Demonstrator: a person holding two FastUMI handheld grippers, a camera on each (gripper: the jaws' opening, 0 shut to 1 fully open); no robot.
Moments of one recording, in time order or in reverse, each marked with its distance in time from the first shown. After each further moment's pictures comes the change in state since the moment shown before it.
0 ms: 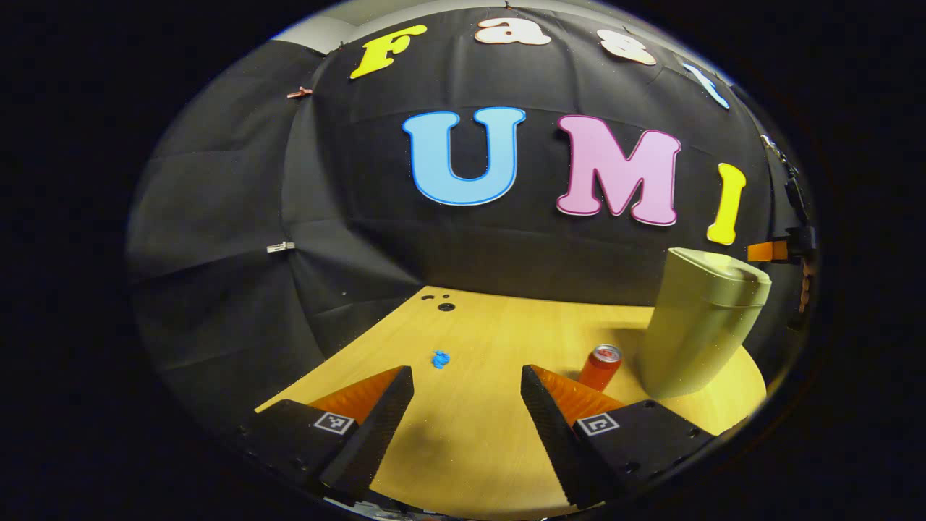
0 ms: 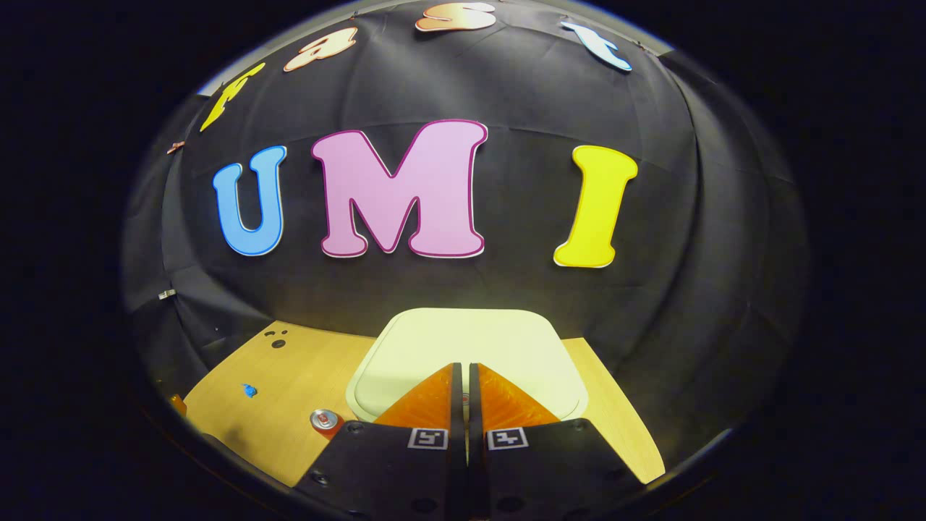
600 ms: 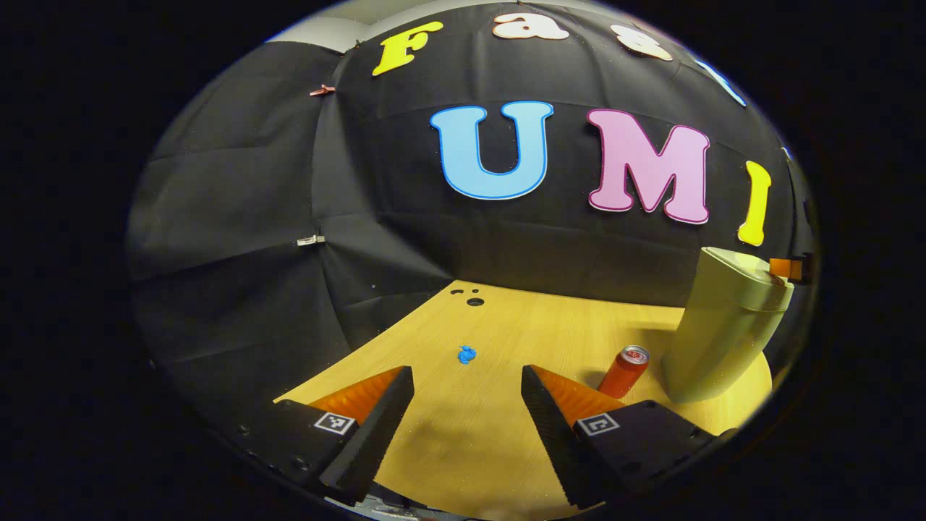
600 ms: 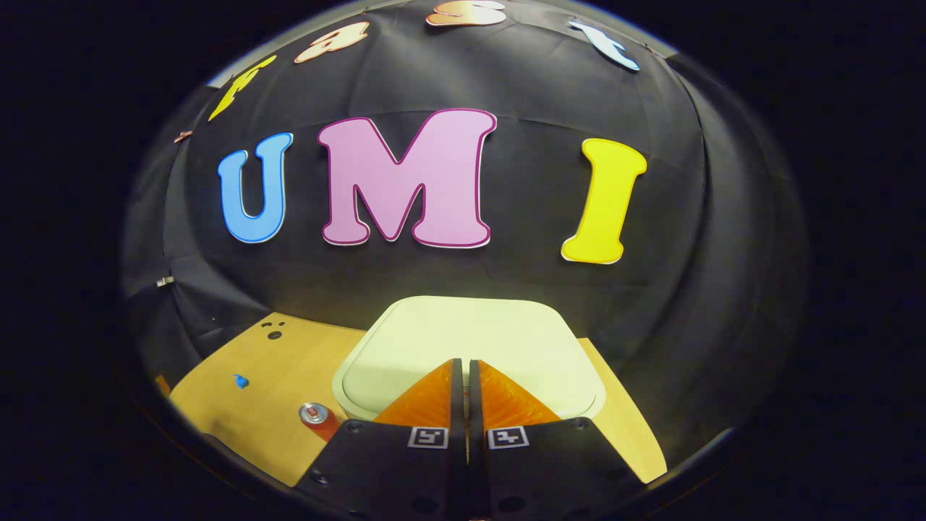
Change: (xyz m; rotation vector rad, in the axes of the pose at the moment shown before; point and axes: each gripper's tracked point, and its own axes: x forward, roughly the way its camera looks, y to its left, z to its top) left arm 0.008 0.000 0.002 -0.005 0.025 0.093; right arm 0.011 0.000 -0.017 -0.058 -0.026 -0.004
